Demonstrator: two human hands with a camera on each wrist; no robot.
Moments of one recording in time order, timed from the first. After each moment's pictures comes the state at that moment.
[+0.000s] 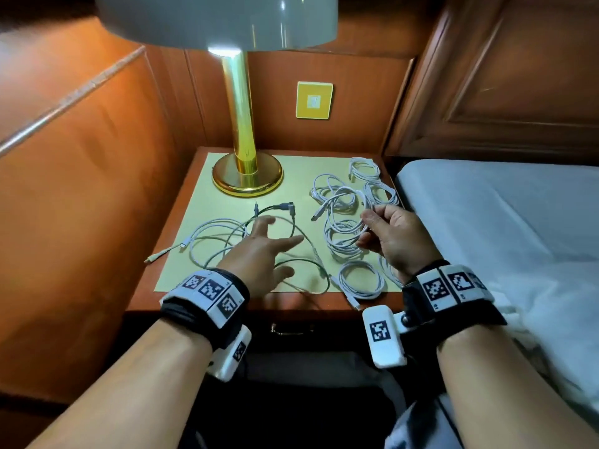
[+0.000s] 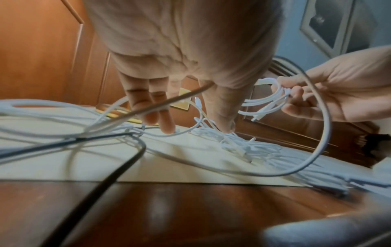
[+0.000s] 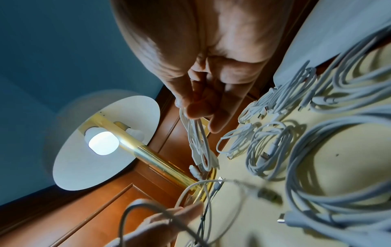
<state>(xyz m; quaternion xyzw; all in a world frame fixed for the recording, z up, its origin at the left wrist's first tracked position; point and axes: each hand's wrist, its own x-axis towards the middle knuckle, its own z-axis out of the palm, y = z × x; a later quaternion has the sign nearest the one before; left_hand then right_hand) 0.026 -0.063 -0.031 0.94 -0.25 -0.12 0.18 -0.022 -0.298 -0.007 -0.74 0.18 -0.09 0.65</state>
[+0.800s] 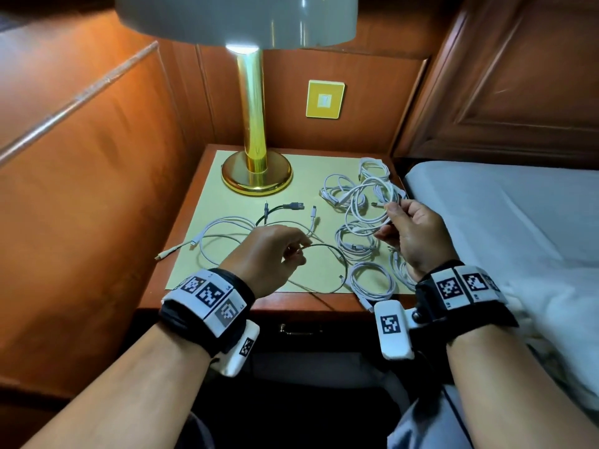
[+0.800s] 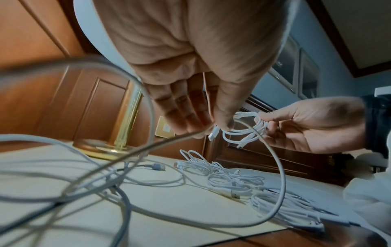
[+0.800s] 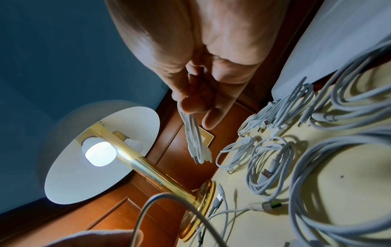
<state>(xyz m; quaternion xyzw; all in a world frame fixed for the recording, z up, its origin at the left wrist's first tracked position) 0.024 -0.052 -0.026 0.88 -0.34 0.02 0.35 -0.013 -0.298 -0.007 -0.71 0.20 -0.16 0.66</state>
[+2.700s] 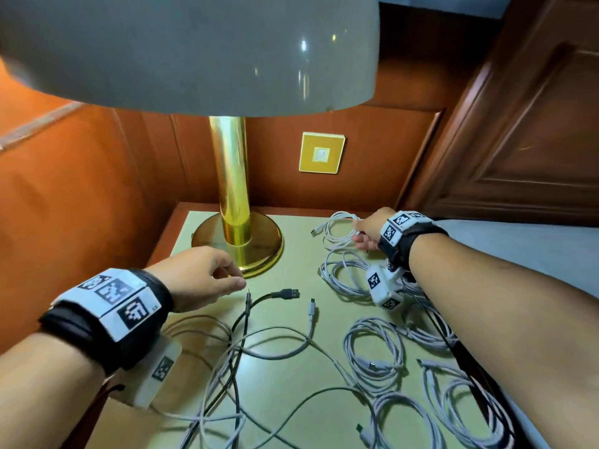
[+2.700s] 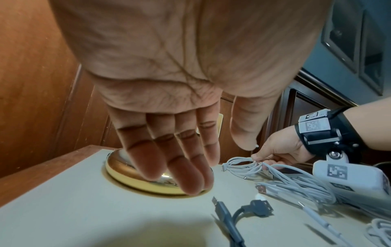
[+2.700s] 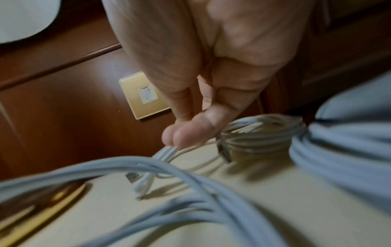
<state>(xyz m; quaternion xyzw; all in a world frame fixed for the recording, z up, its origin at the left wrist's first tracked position) 0.212 -0.027 -0.004 0.94 -0.21 -0.19 0.19 0.249 -0.346 -0.015 -0.78 0.36 0.06 0.51</state>
